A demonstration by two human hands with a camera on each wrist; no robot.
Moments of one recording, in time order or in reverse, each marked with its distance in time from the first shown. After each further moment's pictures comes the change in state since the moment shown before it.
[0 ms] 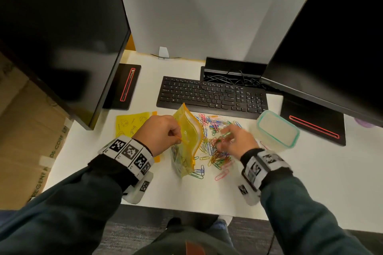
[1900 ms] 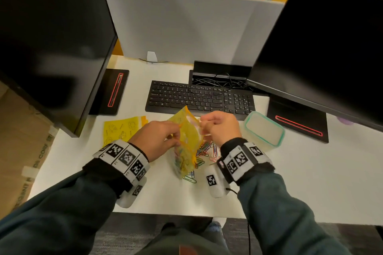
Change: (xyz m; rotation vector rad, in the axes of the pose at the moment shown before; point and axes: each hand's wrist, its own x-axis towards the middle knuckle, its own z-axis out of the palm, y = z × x) left_hand 0.006 0.008 0.010 0.025 -0.059 0.146; right_hand -0.003 -0.043 -0.004 0.499 0.193 -0.028
